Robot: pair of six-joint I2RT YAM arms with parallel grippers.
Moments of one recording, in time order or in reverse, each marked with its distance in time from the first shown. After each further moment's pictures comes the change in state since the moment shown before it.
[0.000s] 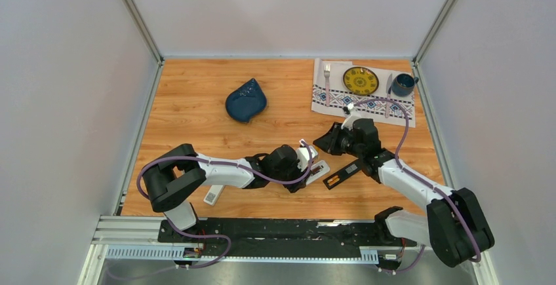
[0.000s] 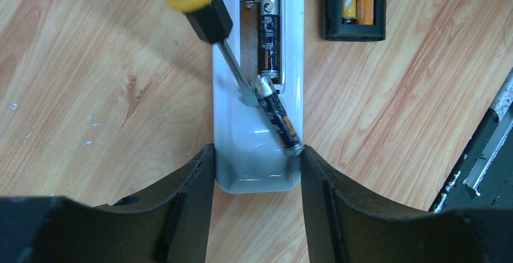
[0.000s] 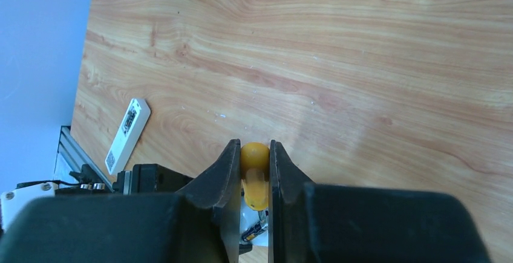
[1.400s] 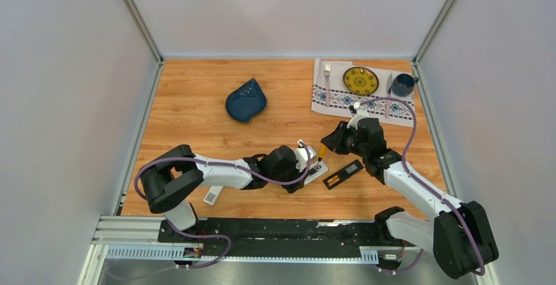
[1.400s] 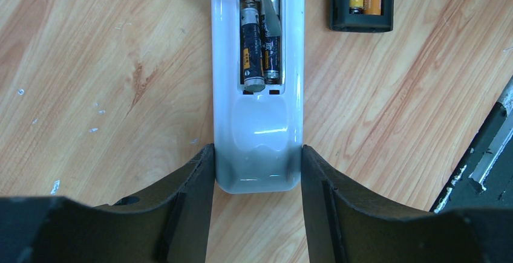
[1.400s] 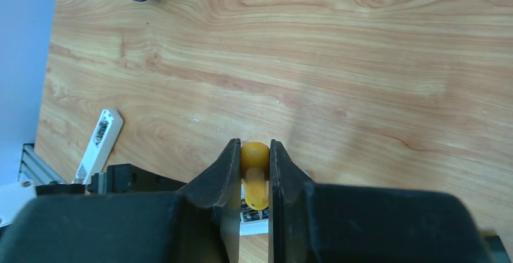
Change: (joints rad) left arm 0.000 -0.021 -0.019 -0.008 -0.016 0.000; right arm -0.023 -0.070 0.026 -0.126 0.063 -0.059
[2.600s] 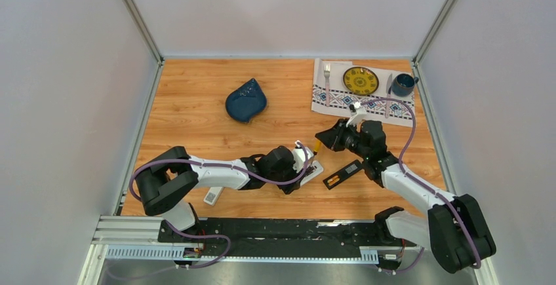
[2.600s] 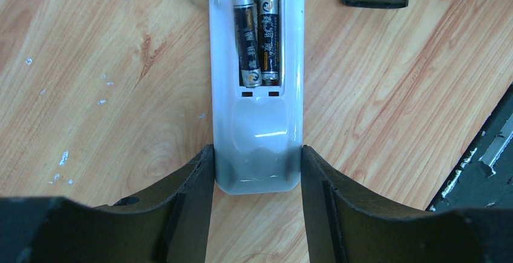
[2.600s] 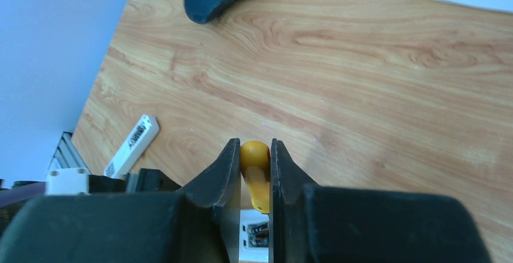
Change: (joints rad) left arm 0.002 -0.034 -0.013 -0.055 -0.015 0.000; right arm -0.002 0.051 -0.084 0.306 -0.105 0.008
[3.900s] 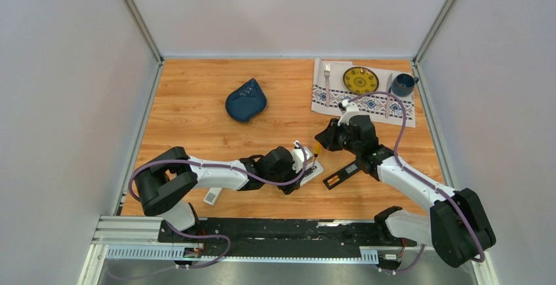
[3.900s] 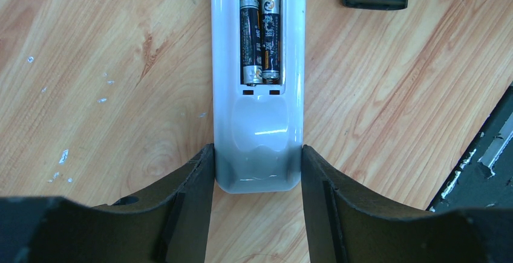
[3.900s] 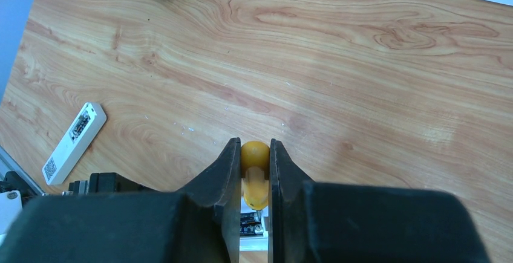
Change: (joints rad) left arm 0.000 -0.011 -0.017 0.019 -0.005 -0.008; right arm 0.071 0.031 0.122 -0.234 0.170 -0.126
